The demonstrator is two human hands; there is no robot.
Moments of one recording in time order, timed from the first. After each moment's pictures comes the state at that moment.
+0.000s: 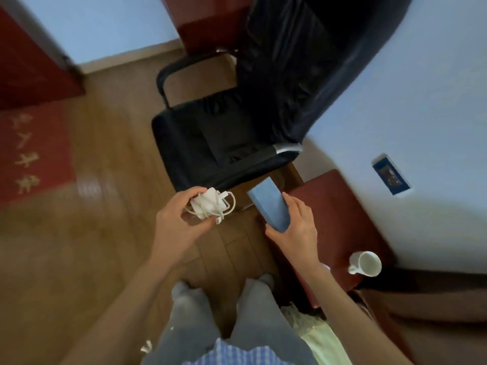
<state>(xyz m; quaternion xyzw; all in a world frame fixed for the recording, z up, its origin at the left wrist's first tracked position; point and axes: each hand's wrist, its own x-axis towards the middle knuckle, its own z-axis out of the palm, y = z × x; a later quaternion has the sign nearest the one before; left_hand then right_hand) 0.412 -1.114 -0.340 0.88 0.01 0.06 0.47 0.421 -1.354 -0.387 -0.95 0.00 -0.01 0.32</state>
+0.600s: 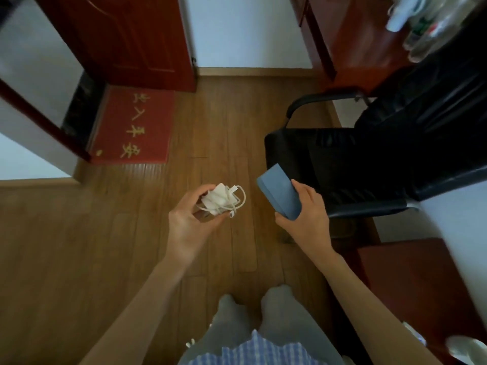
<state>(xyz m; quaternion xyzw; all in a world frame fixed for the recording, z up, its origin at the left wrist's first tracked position) 0.315 -0.800 -0.308 0.80 0.19 0.20 0.53 0.424 -1.007 -0.339 -0.94 -0.19 0.00 0.29</state>
